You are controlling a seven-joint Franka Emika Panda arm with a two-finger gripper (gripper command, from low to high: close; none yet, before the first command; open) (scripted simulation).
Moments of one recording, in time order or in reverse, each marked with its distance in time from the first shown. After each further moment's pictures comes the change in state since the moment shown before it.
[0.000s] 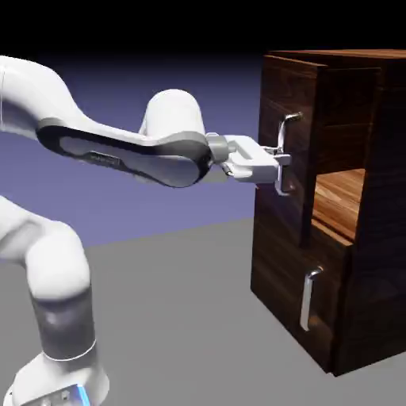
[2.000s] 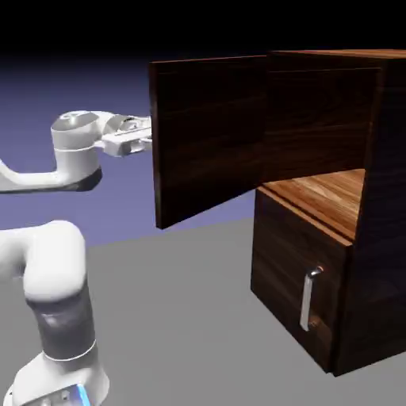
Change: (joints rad) arm -0.090 -0.478 1.107 -0.043 2.086 -1.146 -1.109
